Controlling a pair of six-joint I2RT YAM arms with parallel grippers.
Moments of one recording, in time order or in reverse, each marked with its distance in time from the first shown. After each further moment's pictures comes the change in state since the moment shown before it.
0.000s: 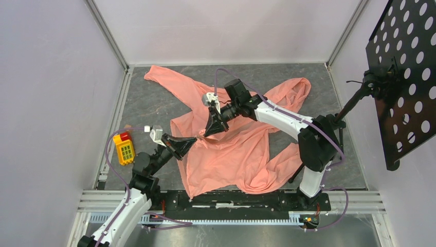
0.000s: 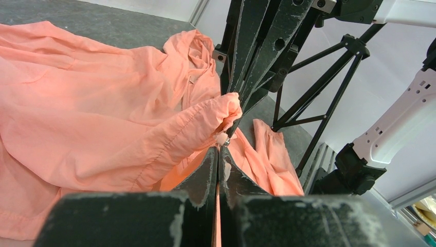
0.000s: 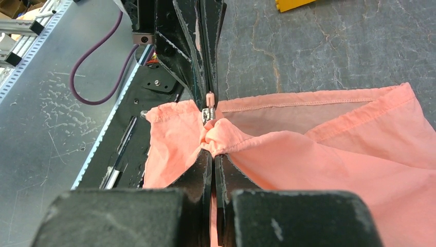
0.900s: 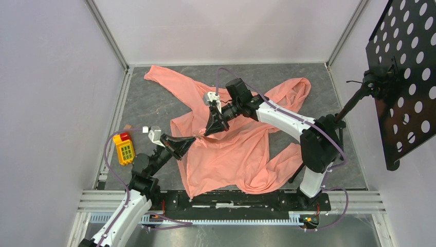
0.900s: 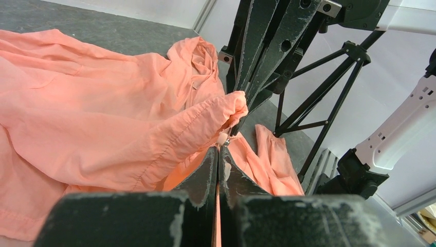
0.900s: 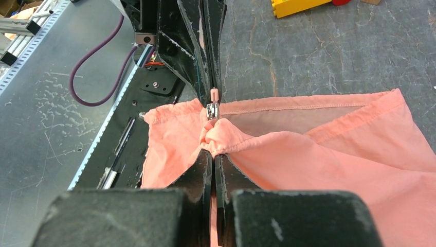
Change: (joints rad) left arm 0.000 -0.046 0.000 -0.031 -0.024 0.000; right arm 0.000 -0.023 -0.012 0.024 0.000 0.000
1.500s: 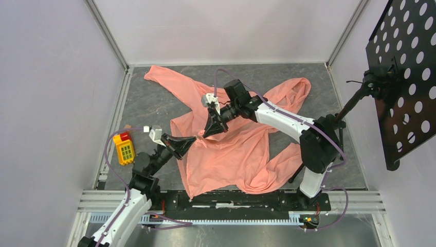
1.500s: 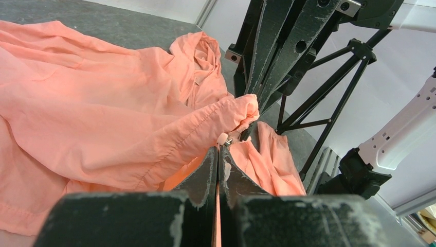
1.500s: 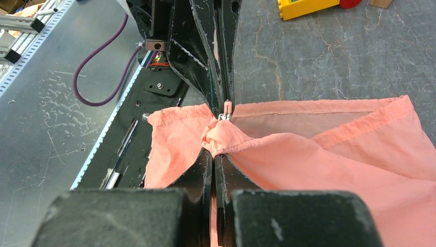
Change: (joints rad) left arm 0.000 0.029 0.000 0.006 -0.002 0.000; right arm 0.019 0.000 0.000 0.003 -0.001 0.000
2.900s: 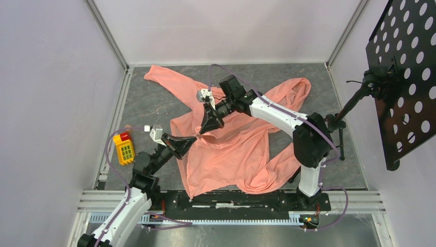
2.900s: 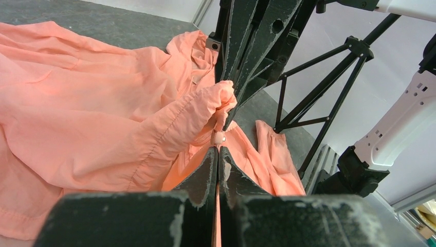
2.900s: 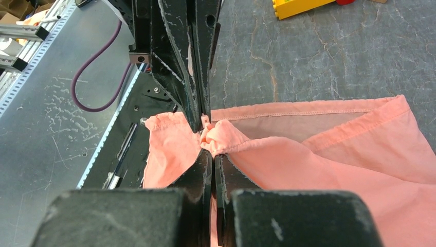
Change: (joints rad) left arm 0.000 0.046 0.000 0.048 0.031 0.000; right arm 0.000 0.093 0.145 -0.104 0.000 -0.001
